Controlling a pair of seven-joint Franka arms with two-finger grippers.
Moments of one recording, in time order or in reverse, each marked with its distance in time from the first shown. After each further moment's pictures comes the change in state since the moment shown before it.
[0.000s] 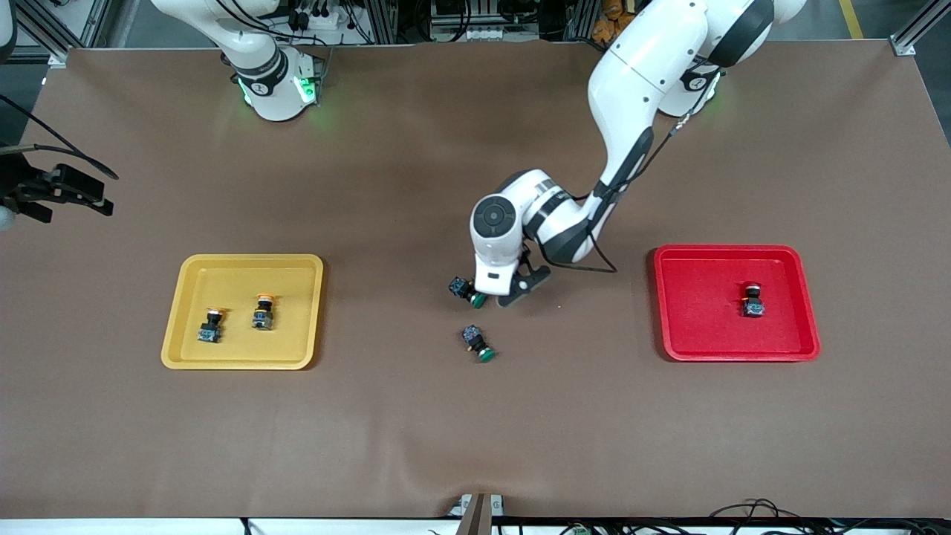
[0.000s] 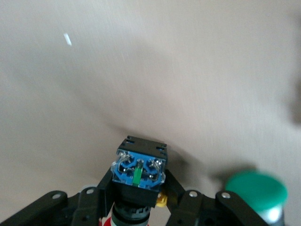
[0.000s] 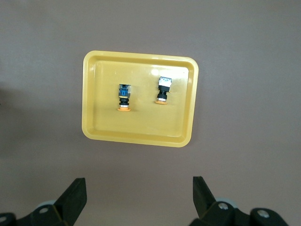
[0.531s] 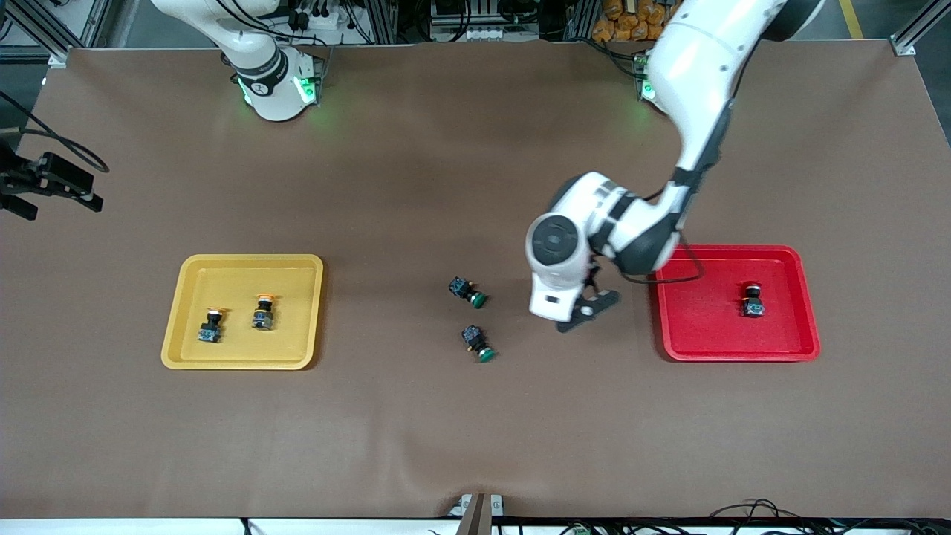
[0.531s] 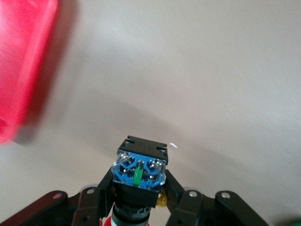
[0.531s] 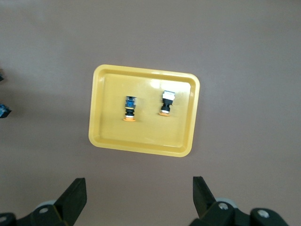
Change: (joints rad) left arm 0.168 -0.170 0.010 0.012 0.013 -0.299 0.344; right arm 0.008 -0.008 0.031 0.070 0.000 -0.015 0.001
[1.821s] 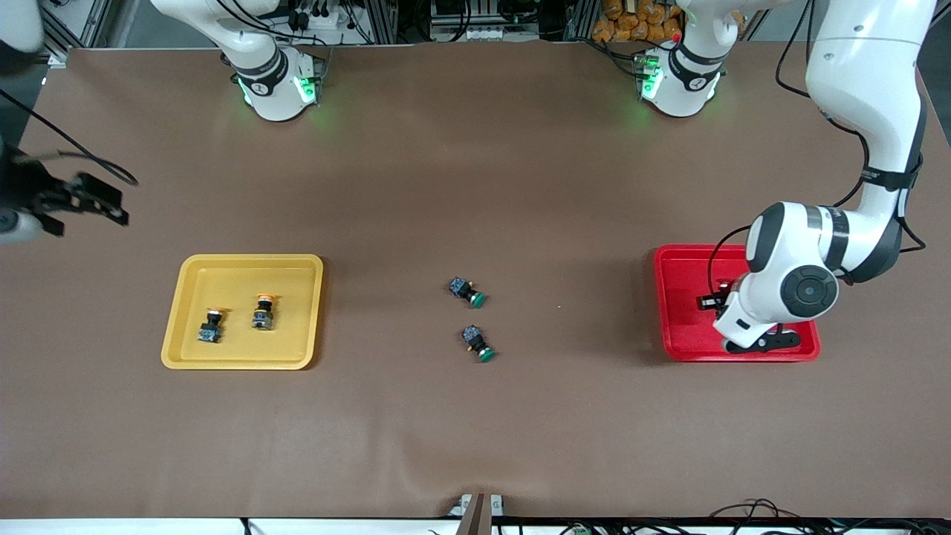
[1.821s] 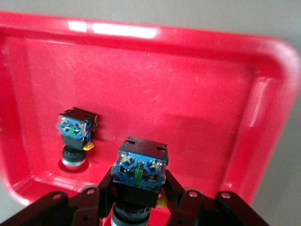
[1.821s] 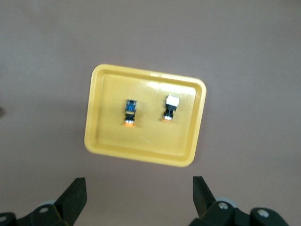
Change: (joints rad) left arm 0.503 -0.131 -0.007 -0.339 0.000 0.174 0.785; right arm 0.025 0.057 0.007 -0.063 -0.023 0.109 -0.001
